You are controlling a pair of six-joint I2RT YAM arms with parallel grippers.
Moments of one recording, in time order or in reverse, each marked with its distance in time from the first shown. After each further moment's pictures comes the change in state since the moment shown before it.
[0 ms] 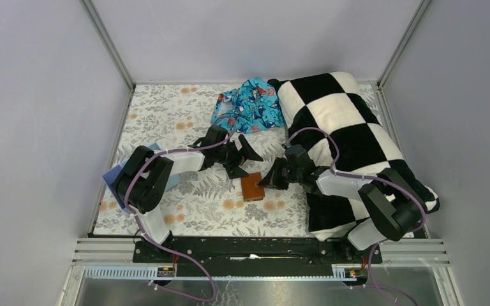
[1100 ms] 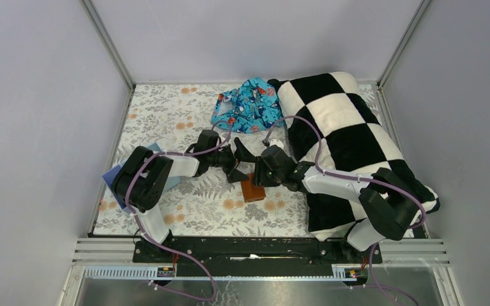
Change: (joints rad) left arm 0.055 -0.009 -0.119 0.241 0.230 -0.102; right arm 0.207 0.015 0.226 -0.324 0.433 -0.296
